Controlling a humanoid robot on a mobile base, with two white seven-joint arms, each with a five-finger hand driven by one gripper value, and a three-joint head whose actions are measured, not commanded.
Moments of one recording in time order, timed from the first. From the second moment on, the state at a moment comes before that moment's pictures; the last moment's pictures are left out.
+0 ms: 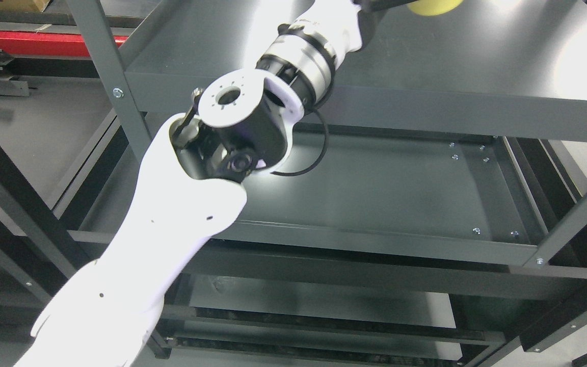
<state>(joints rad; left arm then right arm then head) -1.23 0.00 -0.57 -1.69 0.97 0.55 0.46 0.00 0.00 0.00 -0.24 0.00 0.09 -0.12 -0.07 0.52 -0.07</state>
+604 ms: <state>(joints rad) -1.32 0.00 -0.57 -1.57 1.06 0.78 0.49 0.00 0.00 0.00 -0.24 0.00 0.09 -0.12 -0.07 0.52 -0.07</state>
